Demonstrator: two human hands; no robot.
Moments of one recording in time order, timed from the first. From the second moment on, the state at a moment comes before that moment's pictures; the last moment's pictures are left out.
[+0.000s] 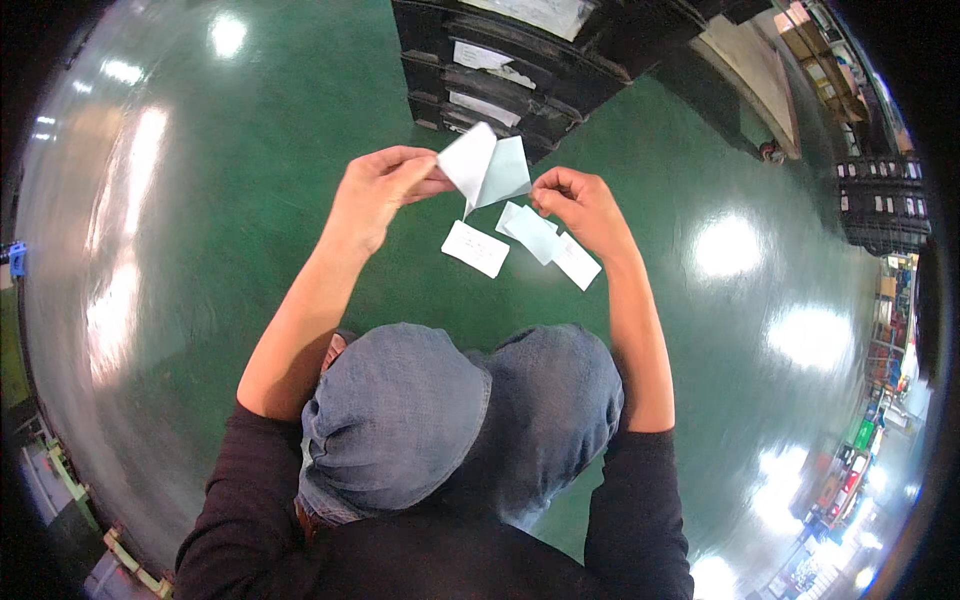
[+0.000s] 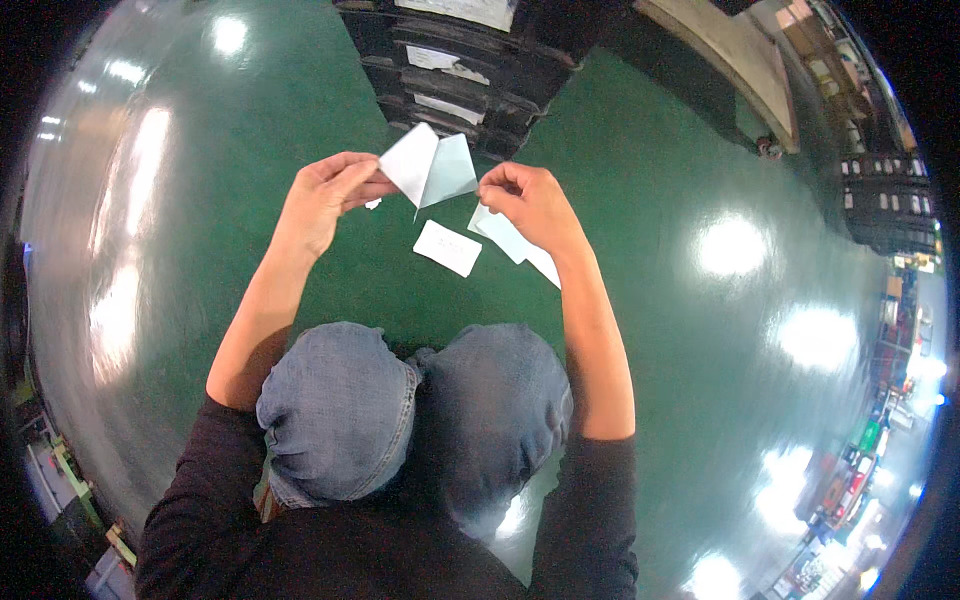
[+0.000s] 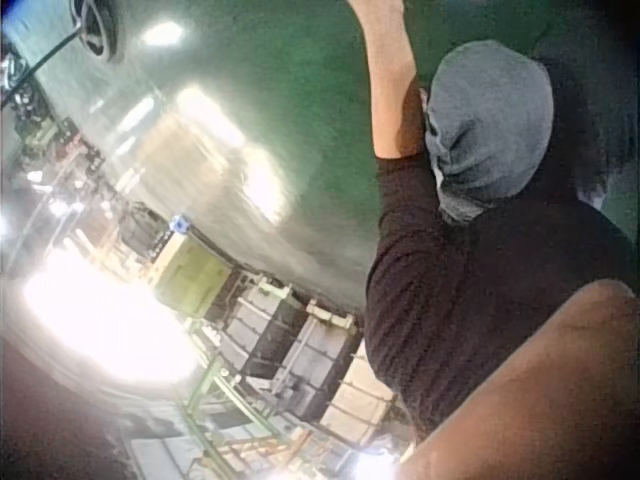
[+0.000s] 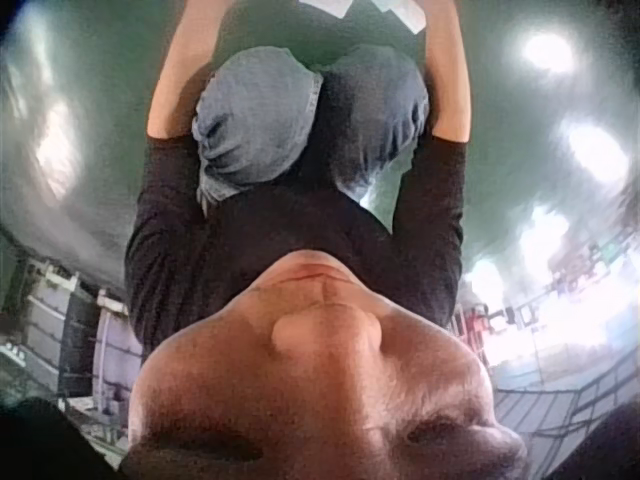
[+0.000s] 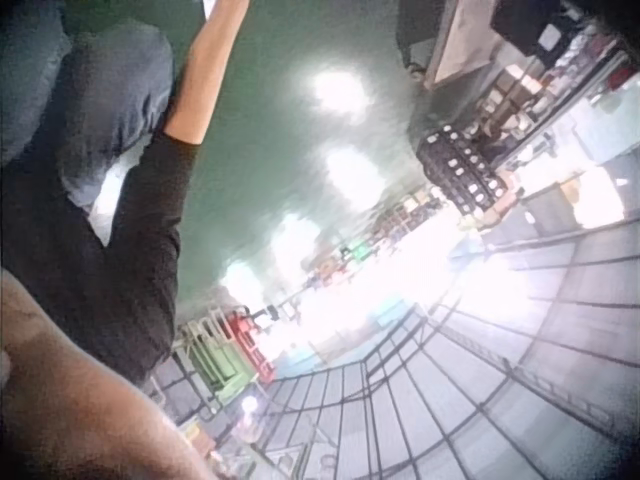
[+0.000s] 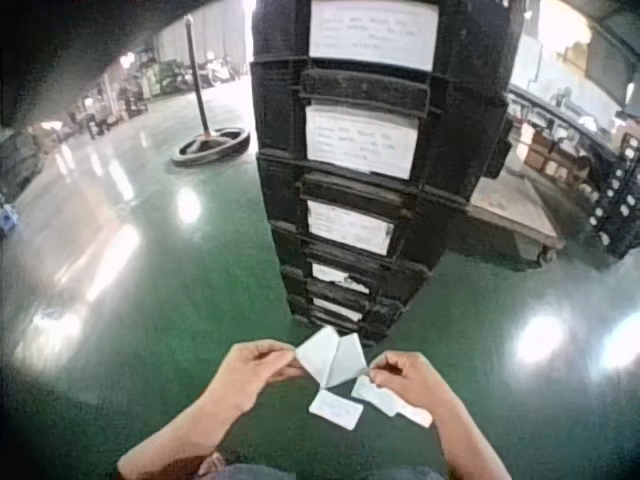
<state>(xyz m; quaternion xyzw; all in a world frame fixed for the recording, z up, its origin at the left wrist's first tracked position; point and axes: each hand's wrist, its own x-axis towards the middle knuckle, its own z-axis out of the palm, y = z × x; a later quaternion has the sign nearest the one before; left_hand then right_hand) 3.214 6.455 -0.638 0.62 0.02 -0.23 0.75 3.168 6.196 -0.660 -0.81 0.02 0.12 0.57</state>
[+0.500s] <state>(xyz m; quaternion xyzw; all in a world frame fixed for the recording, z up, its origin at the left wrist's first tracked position) 3.219 6.487 -0.675 0.61 0.08 -0.18 0.77 3.078 6.116 -0.844 -0.79 0.29 0.27 0.47</state>
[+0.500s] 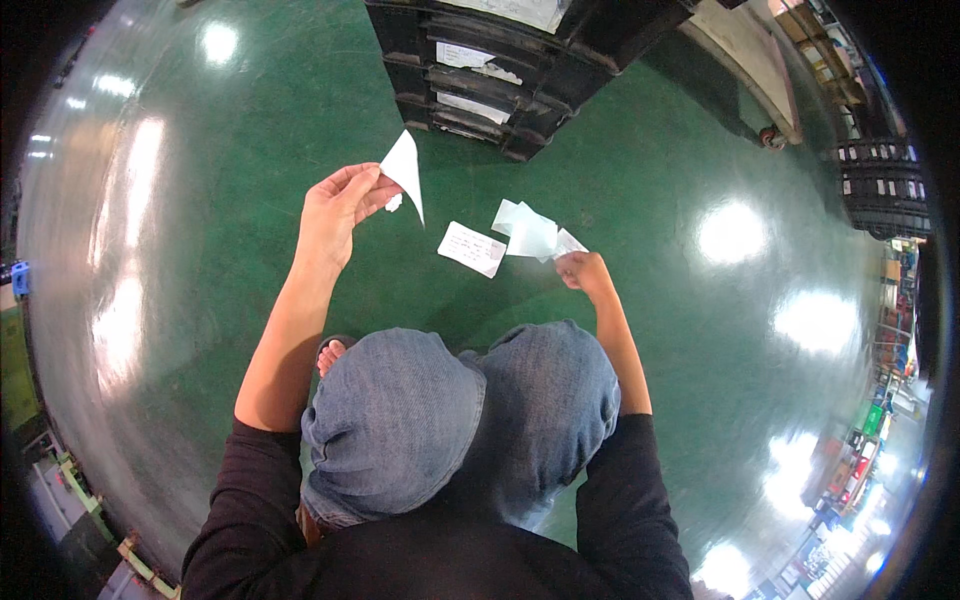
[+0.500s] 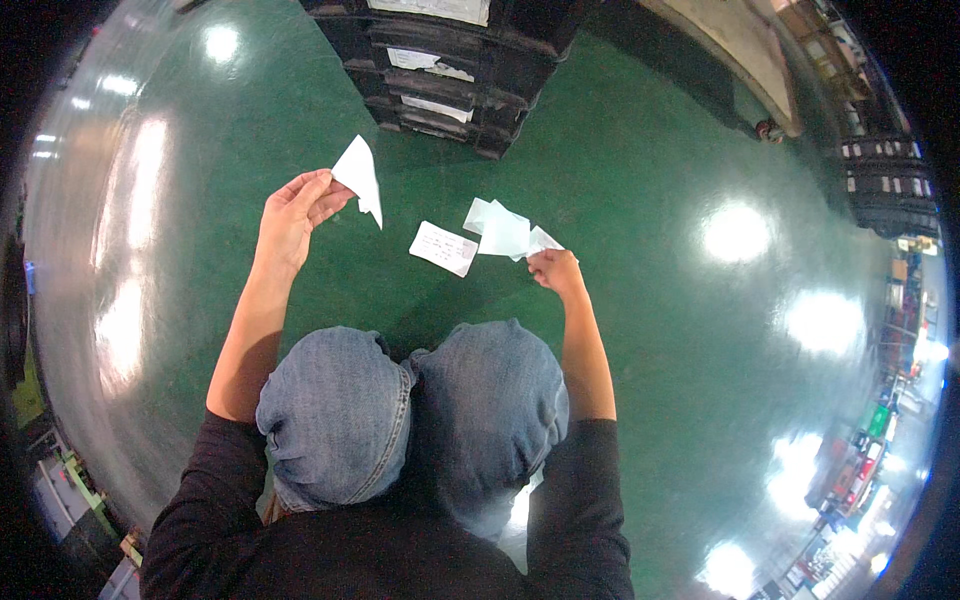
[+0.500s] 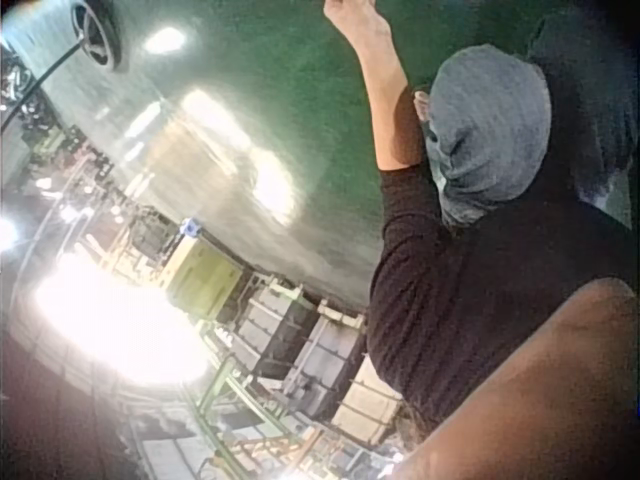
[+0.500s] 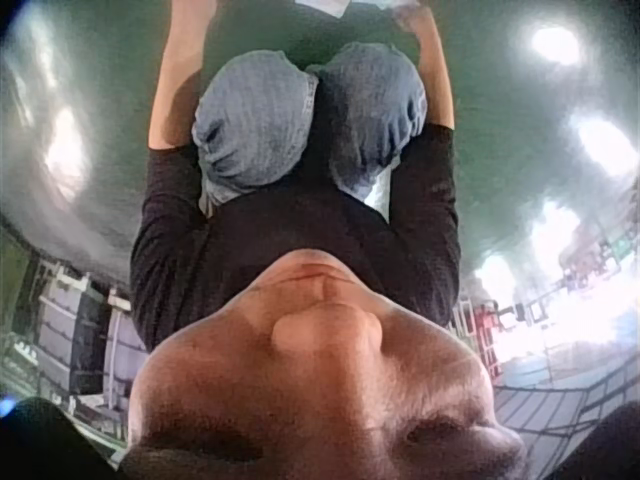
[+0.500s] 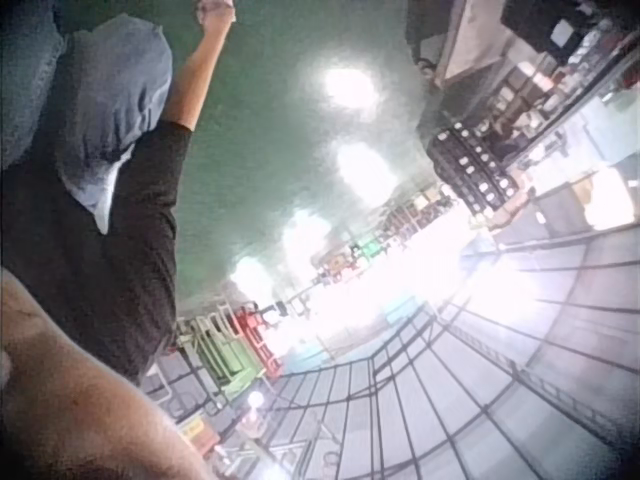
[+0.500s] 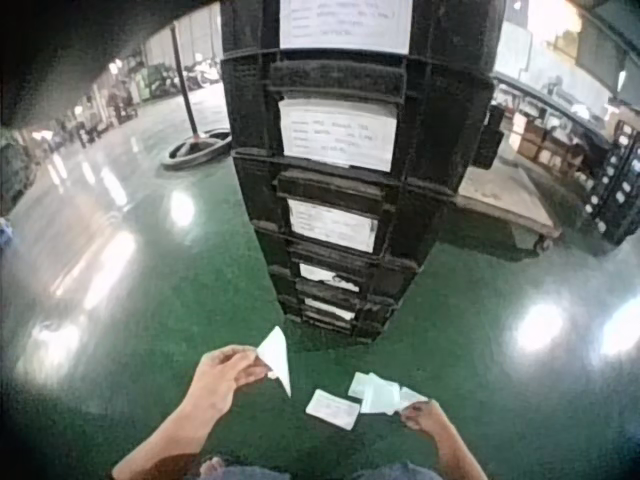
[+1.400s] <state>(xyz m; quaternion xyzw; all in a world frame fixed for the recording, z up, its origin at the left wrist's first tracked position) 3.189 6.484 -0.578 0.83 -0.26 0.32 0.37 3.186 6.302 -0.541 -0.86 0.02 -0.06 0.50</state>
